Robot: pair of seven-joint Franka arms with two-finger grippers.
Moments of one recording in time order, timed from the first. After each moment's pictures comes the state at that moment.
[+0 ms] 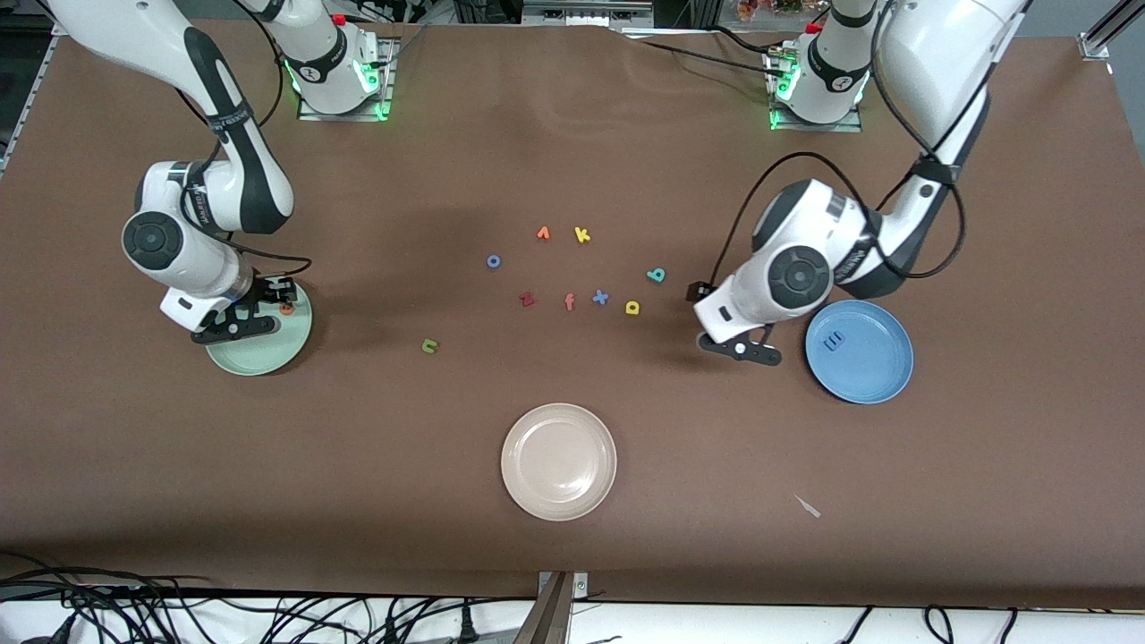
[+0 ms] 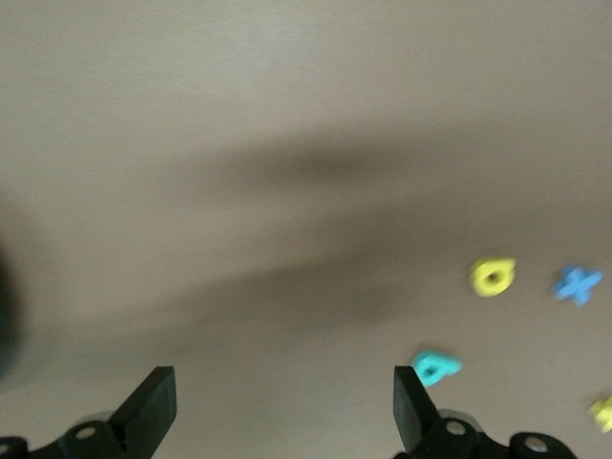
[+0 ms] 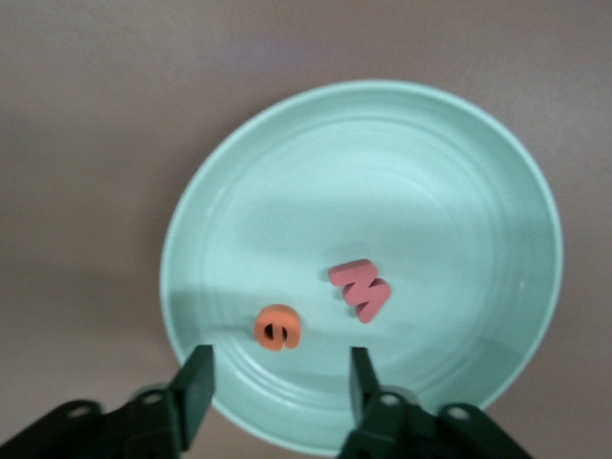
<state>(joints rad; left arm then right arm) -0.07 0.55 -0.43 -1.77 0.11 2.06 -0.39 0.17 0.32 -0.16 -2.15 -0.10 2.34 -0.15</state>
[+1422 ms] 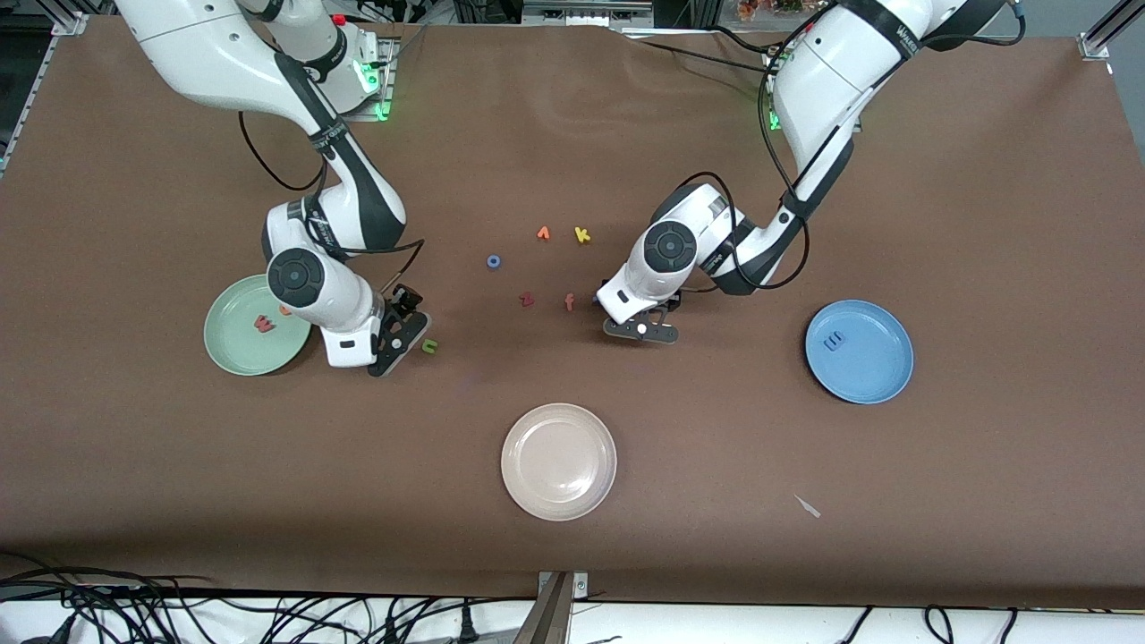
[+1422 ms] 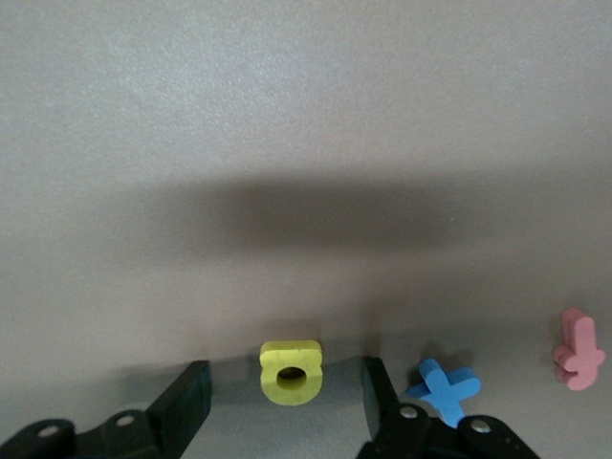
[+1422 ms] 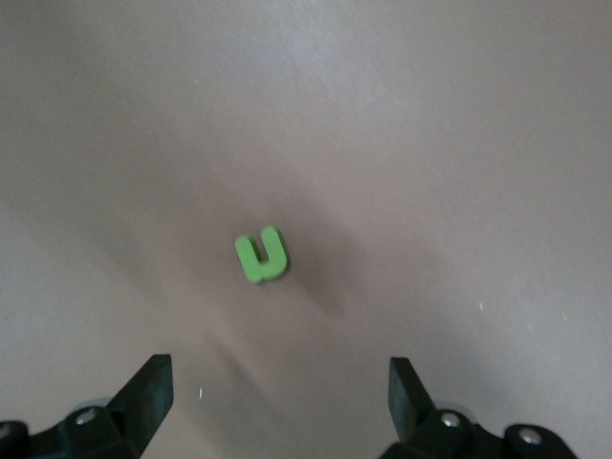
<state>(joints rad) -0.29 0.74 -0.40 -1.77 0.19 2.38 -0.63 0.18 0.54 0.17 -1.89 -0.03 2.37 -0.56</state>
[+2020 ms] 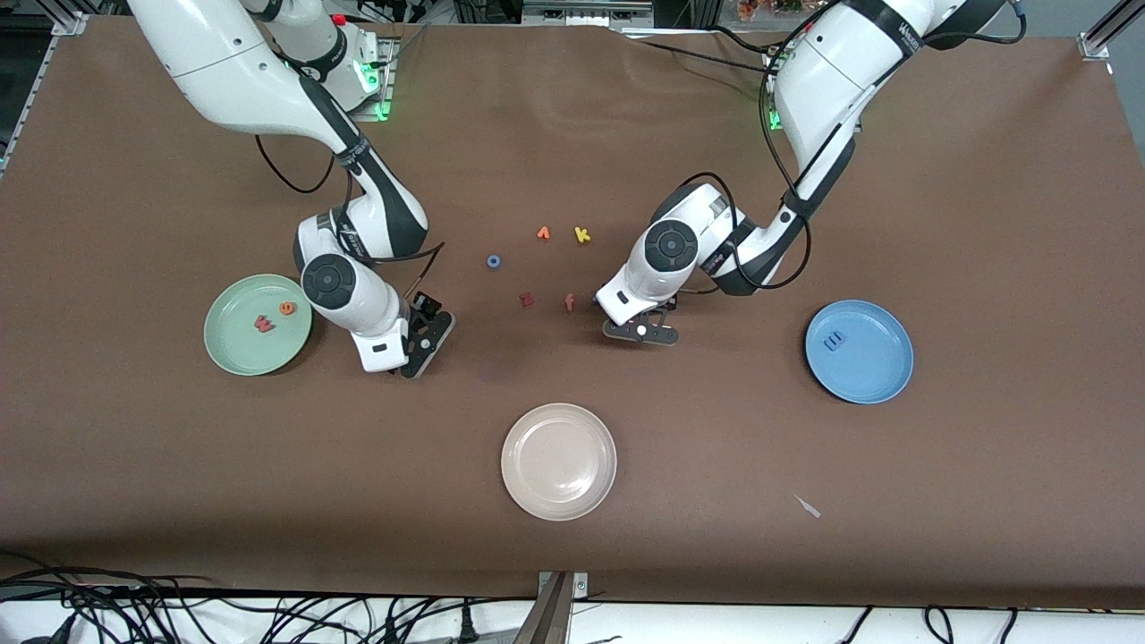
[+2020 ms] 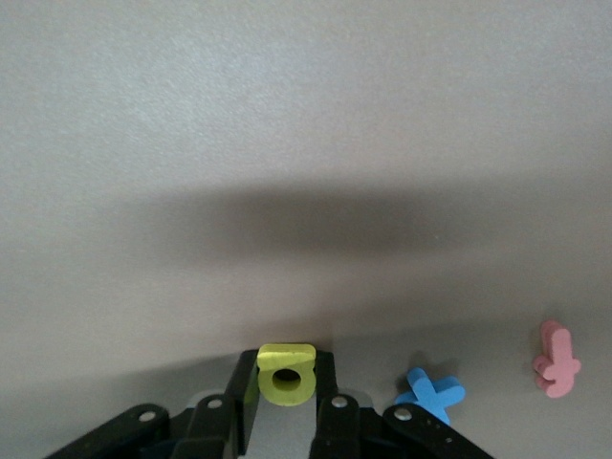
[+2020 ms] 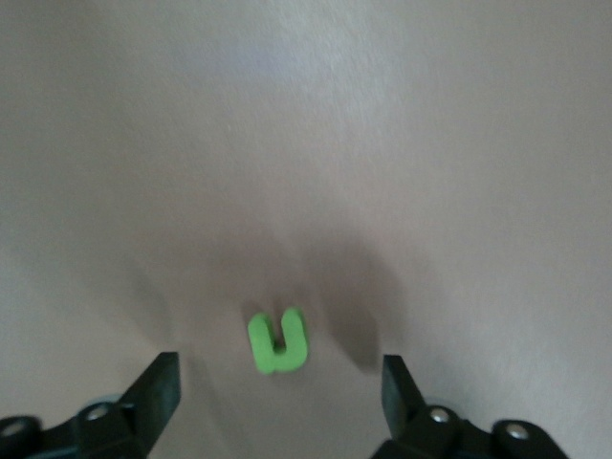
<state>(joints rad) -0.29 0.73 -0.39 -1.76 0.19 2.37 -0.63 0.20 0.64 0.19 -1.85 -0.07 2.47 -0.65</state>
